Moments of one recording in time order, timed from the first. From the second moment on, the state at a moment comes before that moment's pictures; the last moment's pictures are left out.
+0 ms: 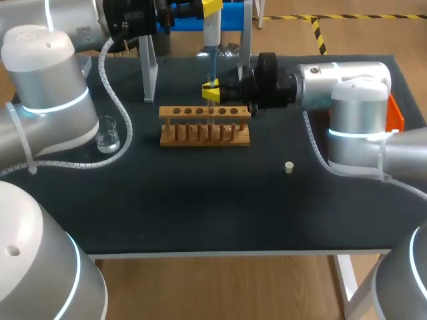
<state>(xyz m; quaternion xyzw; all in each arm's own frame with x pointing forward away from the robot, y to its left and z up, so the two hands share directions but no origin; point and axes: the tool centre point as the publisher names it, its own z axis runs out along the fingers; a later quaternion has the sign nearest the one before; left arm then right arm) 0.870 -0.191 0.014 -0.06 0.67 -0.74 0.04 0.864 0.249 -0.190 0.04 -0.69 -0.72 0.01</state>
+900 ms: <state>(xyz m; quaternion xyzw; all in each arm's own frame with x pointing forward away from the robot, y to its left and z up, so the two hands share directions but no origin) 0.870 -0.191 0.009 -0.06 0.67 -0.74 0.04 0.864 0.248 -0.178 0.04 -0.70 -0.71 0.01</state>
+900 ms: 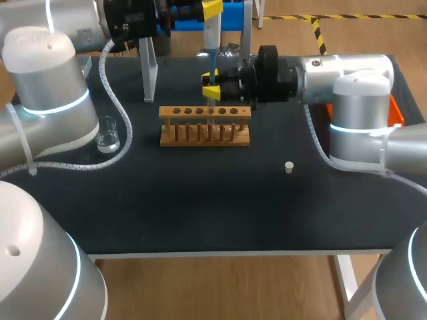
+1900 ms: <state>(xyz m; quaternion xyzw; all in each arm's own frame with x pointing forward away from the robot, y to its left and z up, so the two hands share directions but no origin) 0.870 -0.191 0.009 -0.06 0.67 -0.74 0.04 0.804 0.120 -0.226 0.05 -0.75 -0.66 0.00</state>
